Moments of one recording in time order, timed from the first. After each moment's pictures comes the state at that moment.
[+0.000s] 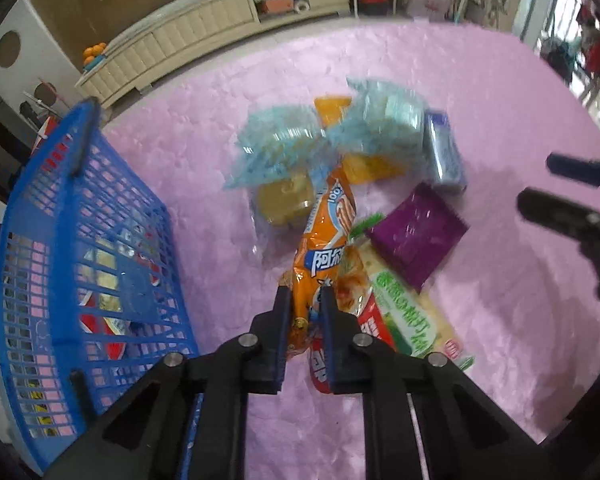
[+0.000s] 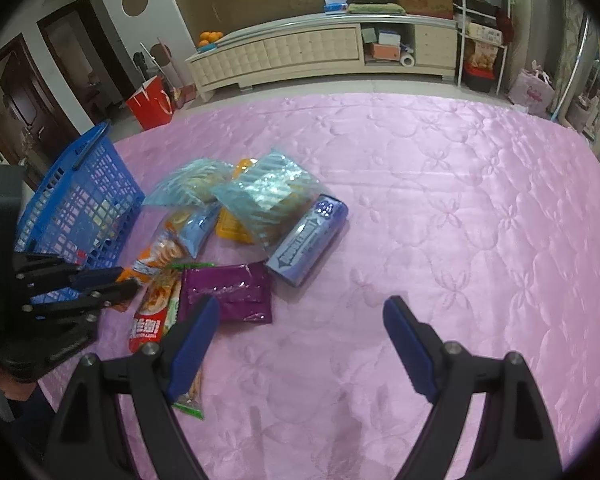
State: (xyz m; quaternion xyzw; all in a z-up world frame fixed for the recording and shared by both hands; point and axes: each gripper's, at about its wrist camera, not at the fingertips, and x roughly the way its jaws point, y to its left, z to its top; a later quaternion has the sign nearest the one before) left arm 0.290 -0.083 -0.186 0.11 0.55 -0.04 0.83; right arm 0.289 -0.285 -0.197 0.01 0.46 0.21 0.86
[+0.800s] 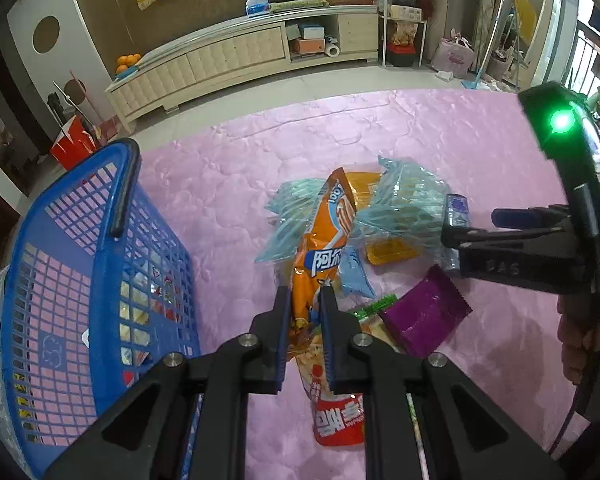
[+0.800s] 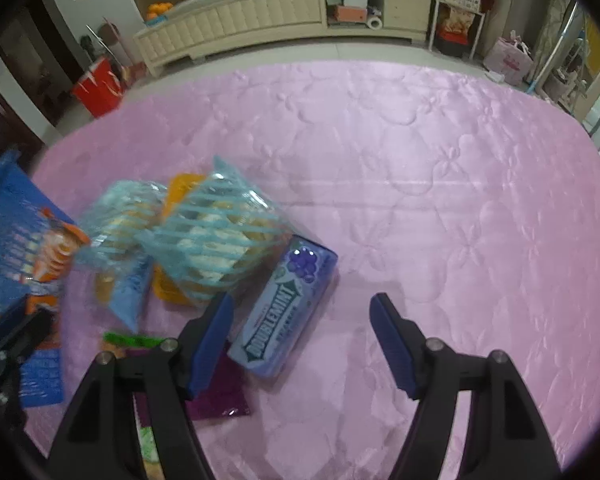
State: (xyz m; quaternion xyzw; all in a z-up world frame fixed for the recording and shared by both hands) left arm 0.316 -0.080 -0.171 0.08 0.49 -0.01 0.87; right arm 0.368 -0.247 -0.230 -0.01 0.54 0.12 0.83
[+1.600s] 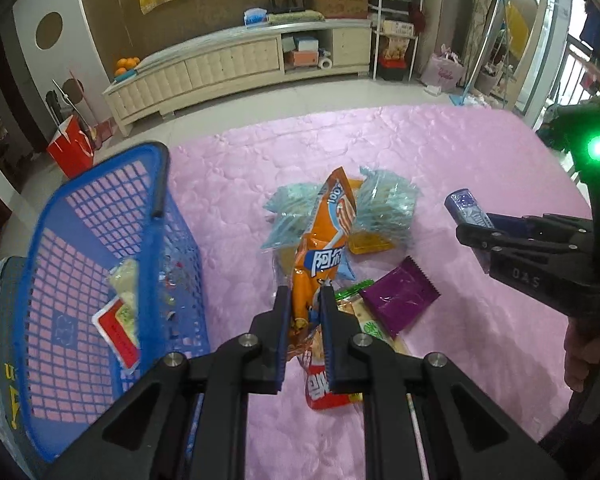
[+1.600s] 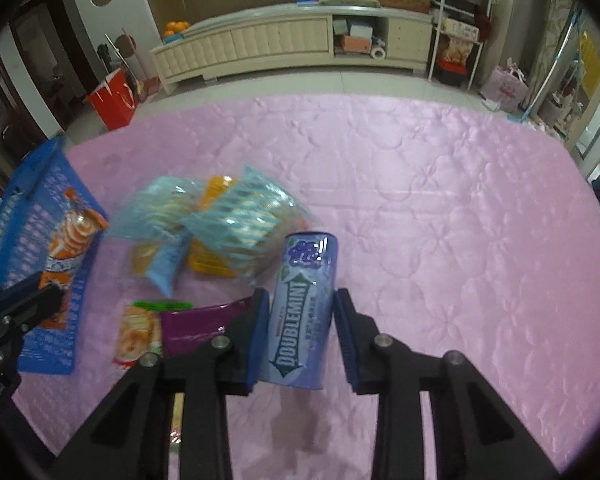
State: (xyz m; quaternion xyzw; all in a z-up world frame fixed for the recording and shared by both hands) left arm 0.269 -0.071 -0.131 0.05 0.46 -0.03 0.88; right arm 0.308 -0.263 -0.183 -0.02 0.48 0.14 0.87
